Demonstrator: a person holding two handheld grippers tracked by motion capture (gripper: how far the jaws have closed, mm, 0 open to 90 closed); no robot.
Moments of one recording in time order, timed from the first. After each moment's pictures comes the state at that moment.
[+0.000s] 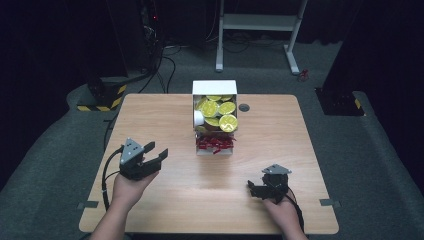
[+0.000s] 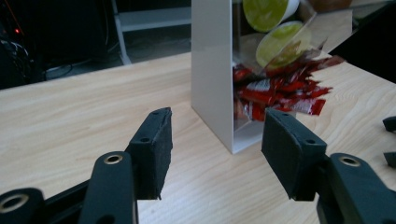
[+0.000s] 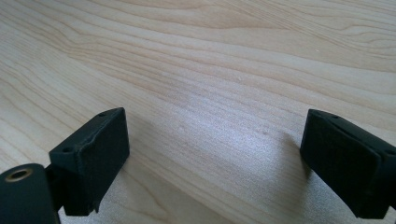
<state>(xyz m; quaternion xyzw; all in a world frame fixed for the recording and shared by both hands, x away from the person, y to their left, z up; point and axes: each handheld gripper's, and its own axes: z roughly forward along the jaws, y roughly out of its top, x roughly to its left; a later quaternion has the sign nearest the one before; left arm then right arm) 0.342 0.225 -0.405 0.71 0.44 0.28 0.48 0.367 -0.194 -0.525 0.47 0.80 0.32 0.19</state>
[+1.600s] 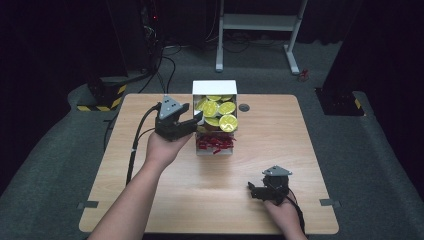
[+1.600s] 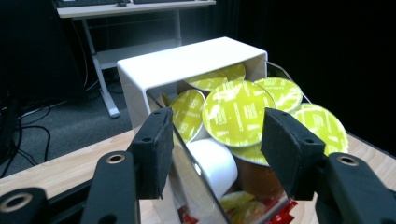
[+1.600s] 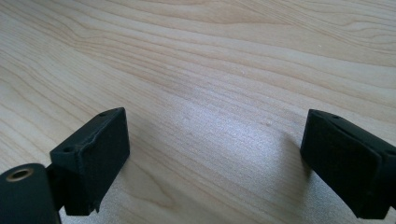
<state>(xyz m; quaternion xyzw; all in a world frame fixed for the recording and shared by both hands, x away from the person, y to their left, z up) 0.415 0.139 -0.326 0.71 0.39 0.29 0.51 0.362 -0.195 -0.525 0.47 0.80 0.32 0.19</state>
